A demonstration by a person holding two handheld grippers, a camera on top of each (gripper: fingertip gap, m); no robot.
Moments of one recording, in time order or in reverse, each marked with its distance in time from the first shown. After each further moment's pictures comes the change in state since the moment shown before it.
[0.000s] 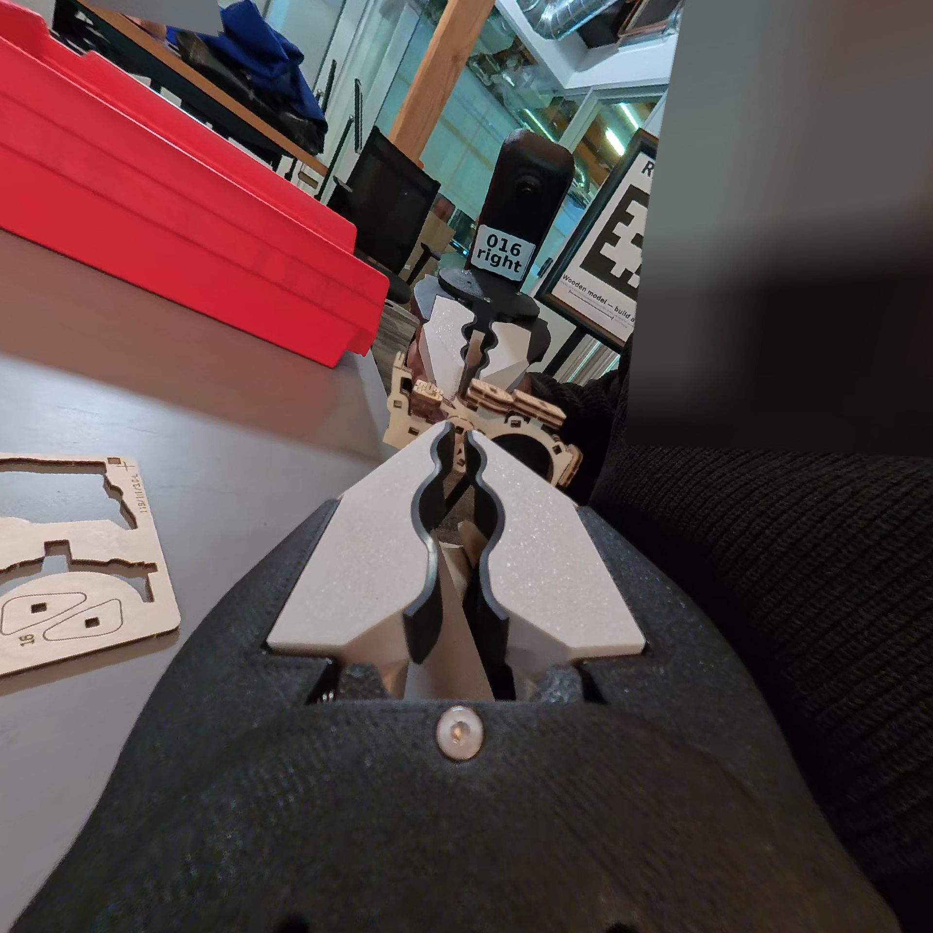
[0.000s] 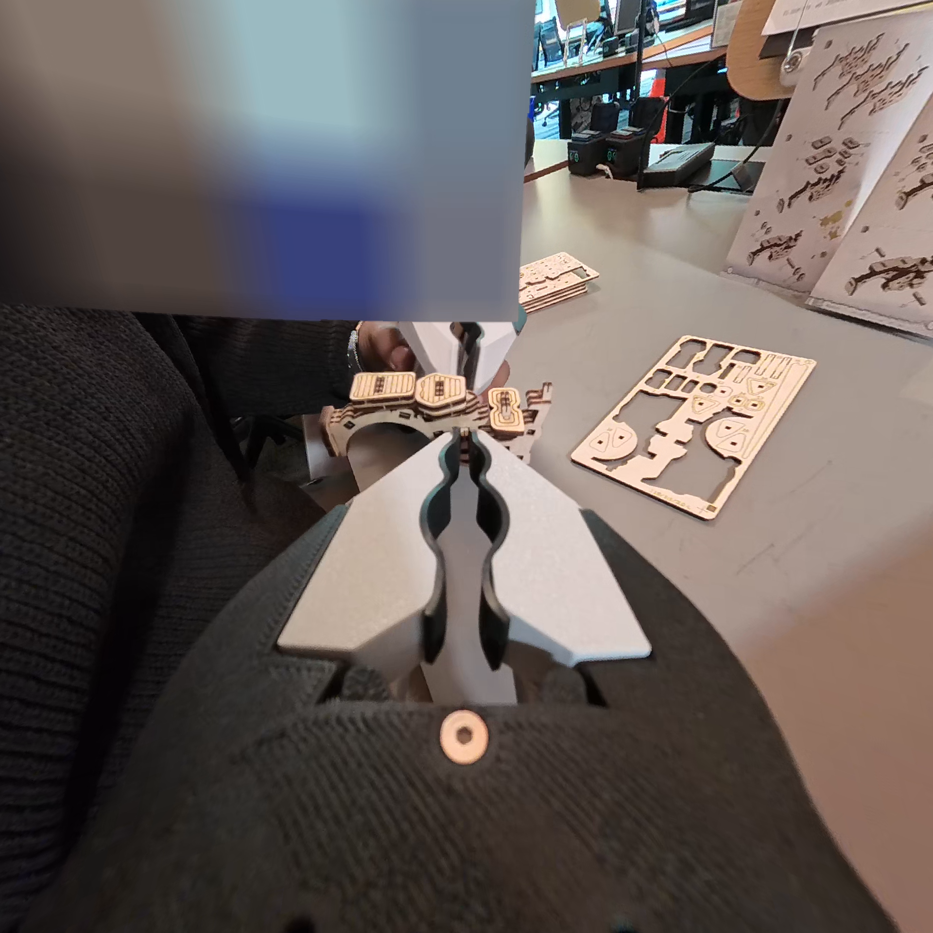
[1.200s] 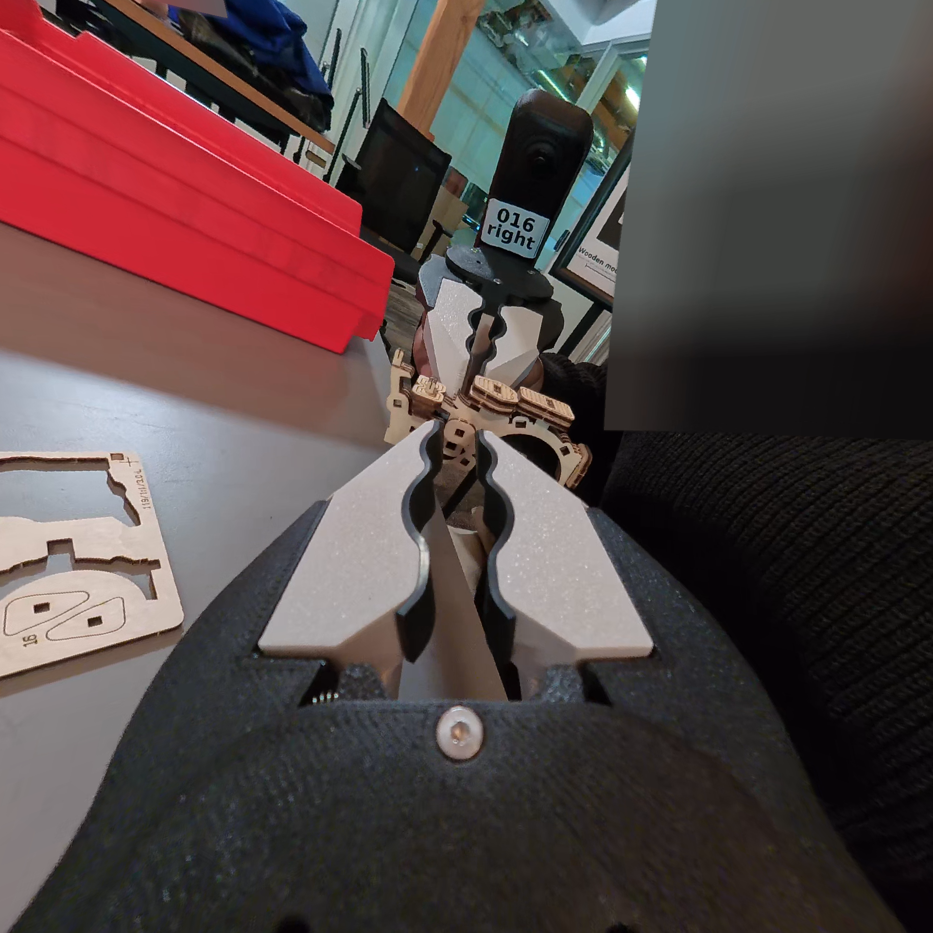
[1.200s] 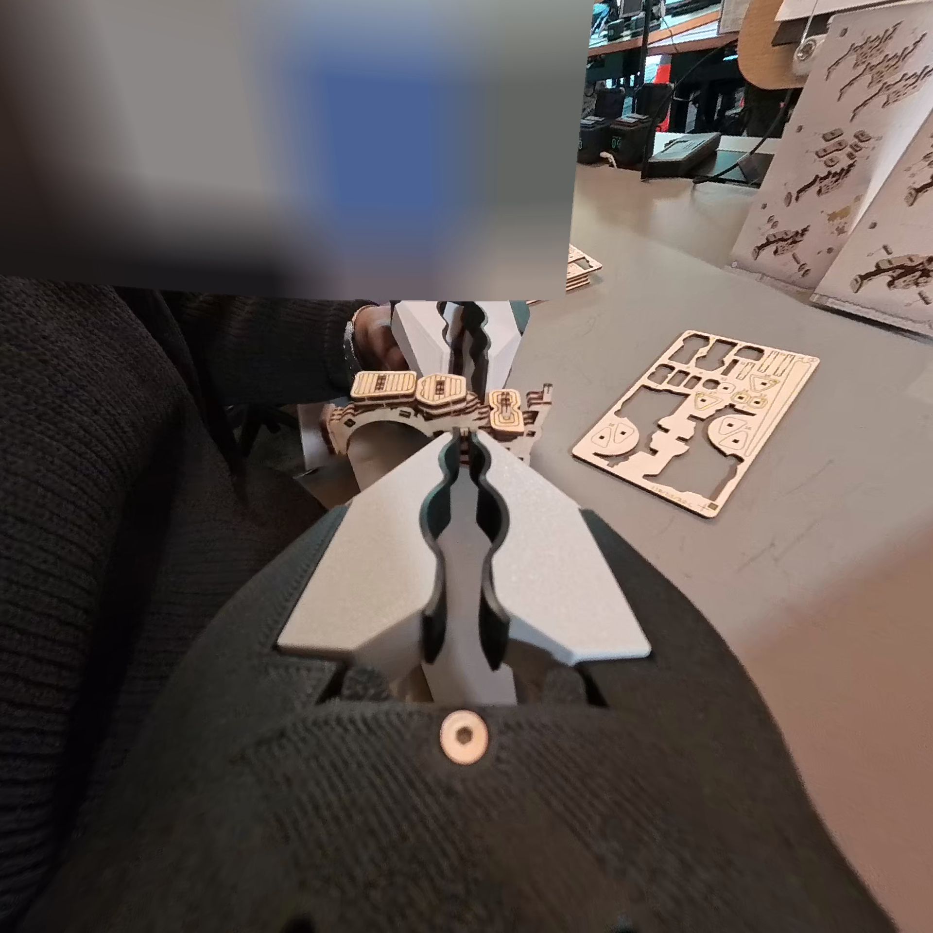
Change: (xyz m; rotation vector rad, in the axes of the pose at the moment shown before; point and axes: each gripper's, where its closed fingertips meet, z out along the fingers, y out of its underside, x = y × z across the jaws) left arm -0.001 0.007 0.005 -0.046 -0.028 0.038; right arm -0.002 0.003 0.002 -0.024 0.003 -0.019
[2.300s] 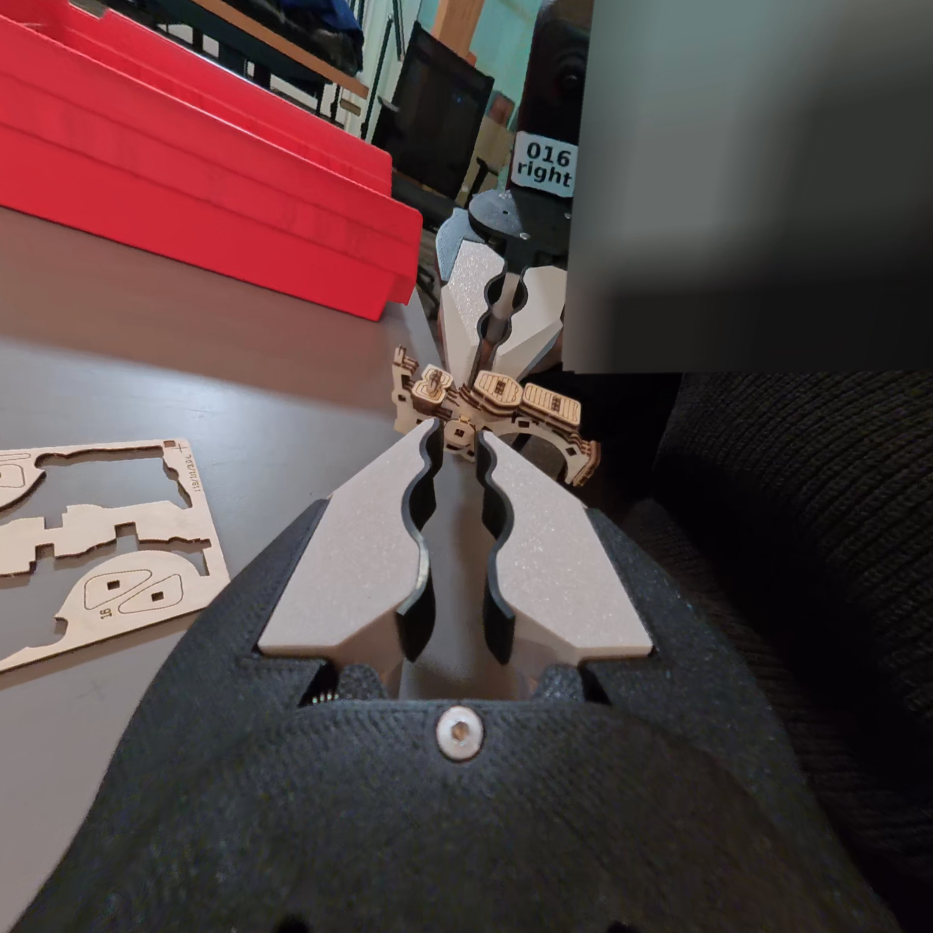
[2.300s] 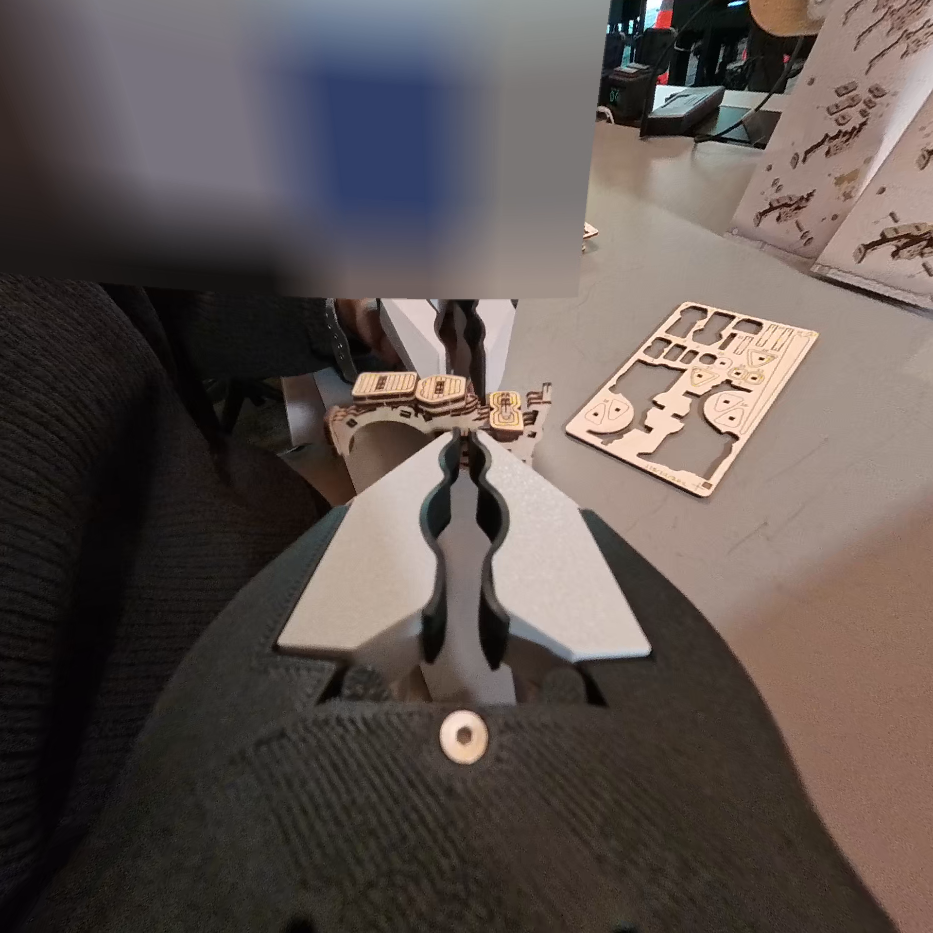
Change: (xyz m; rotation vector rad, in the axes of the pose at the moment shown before) left arm -0.009 0.012 0.001 -0.108 -0.101 0.111; right arm 0.003 0.011 0.003 -0.071 0.024 -0.013
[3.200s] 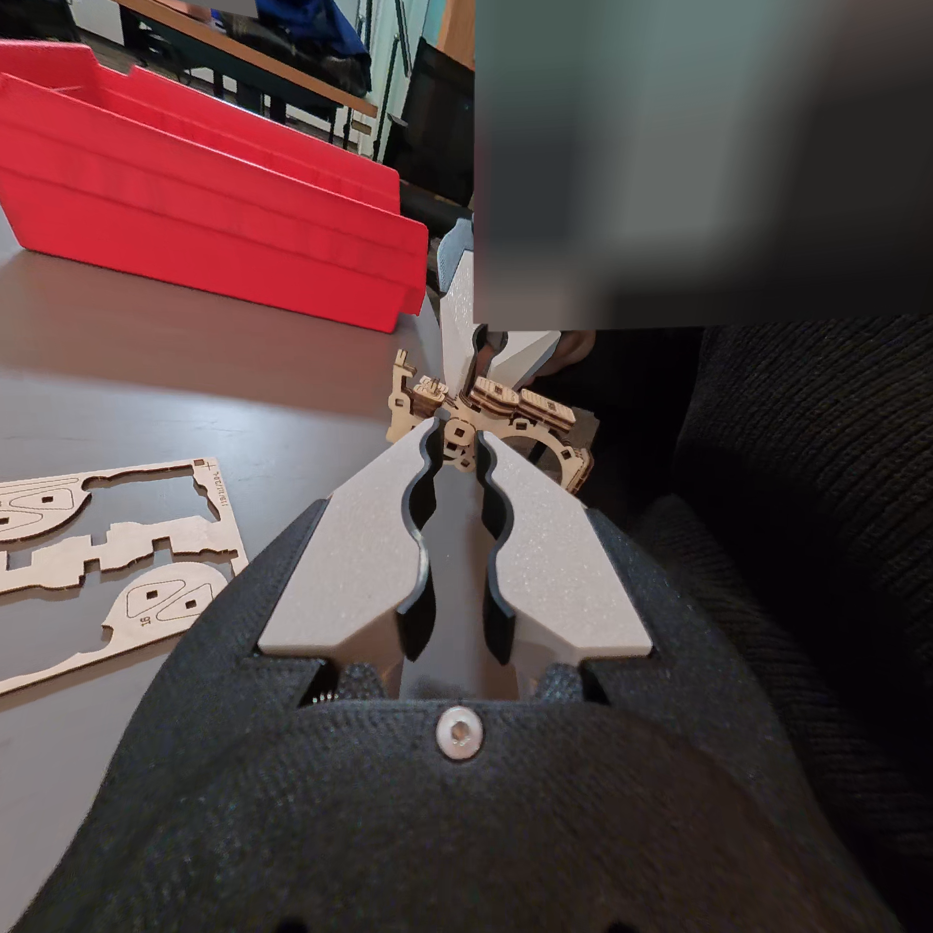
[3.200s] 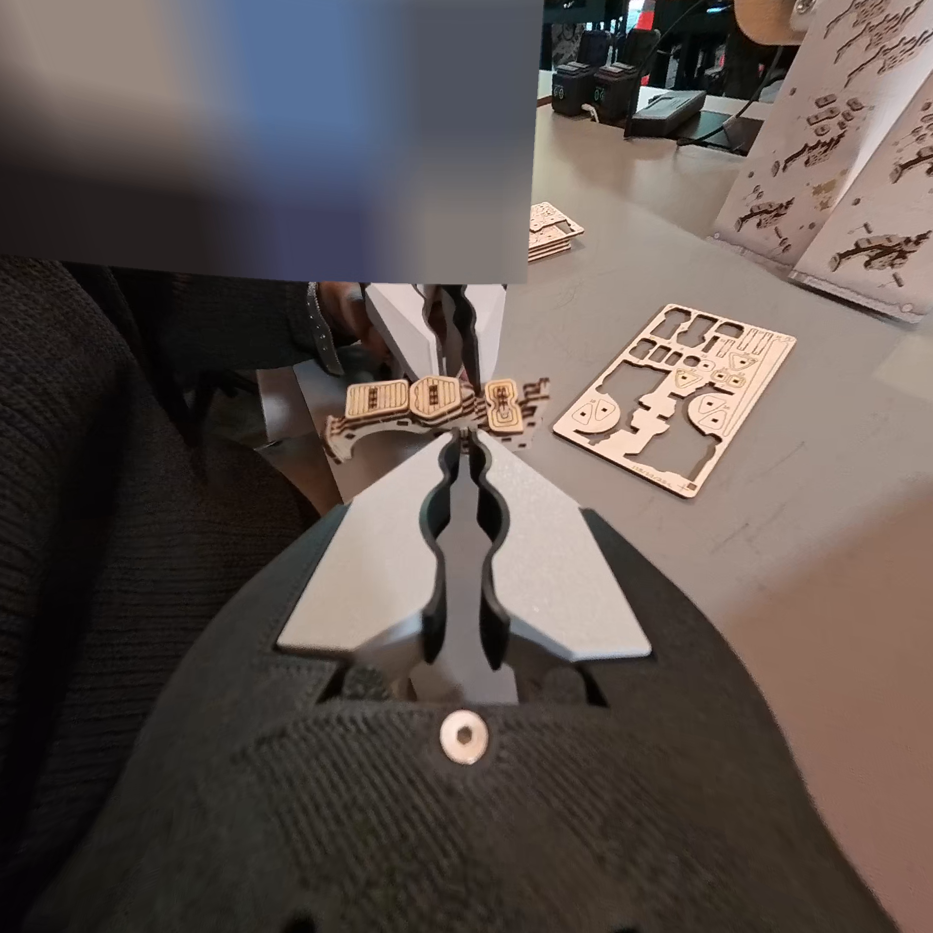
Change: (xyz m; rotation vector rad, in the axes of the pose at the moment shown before) left arm -0.001 -0.003 -0.003 0.006 -0.032 0.081; right arm 0.004 0.001 0.003 -0.009 0.042 -0.036
